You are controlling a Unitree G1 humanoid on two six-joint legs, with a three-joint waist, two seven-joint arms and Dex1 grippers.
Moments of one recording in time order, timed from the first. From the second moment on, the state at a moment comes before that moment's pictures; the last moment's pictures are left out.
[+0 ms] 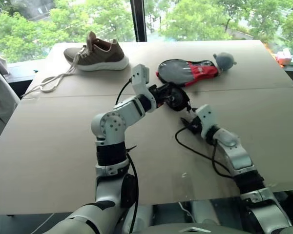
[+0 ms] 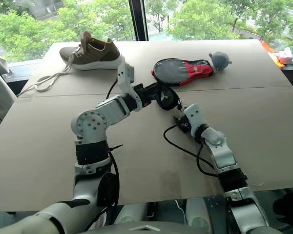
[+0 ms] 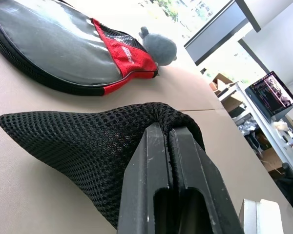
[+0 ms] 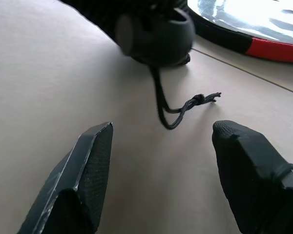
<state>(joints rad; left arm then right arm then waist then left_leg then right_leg) -0.73 0.00 0.26 -0.11 -0.67 1.10 -0.09 -0.42 -0.18 0.12 0.30 0.04 0.06 0.35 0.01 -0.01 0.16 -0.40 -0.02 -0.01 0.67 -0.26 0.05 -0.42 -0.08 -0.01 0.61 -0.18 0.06</state>
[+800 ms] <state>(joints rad) -0.76 0.02 0.29 -0.08 -0.70 1.09 -0.07 -0.52 -0.19 0.09 0.49 -0.01 -0.06 0.33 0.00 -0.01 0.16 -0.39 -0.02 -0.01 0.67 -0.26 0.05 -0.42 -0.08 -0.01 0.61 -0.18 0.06</state>
